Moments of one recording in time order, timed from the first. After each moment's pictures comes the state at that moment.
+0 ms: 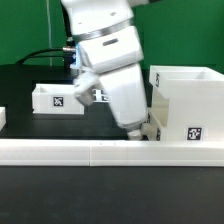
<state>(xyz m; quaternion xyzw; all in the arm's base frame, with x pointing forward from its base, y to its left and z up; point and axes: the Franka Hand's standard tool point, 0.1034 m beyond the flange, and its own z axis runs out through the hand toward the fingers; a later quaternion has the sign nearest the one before) 0.590 -0.011 0.023 -0.70 -0.70 -0.10 0.12</state>
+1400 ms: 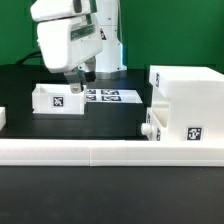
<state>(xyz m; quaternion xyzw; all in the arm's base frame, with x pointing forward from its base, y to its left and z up) 0.498 -0.064 0.069 -0.84 -0.54 -0.07 0.07</state>
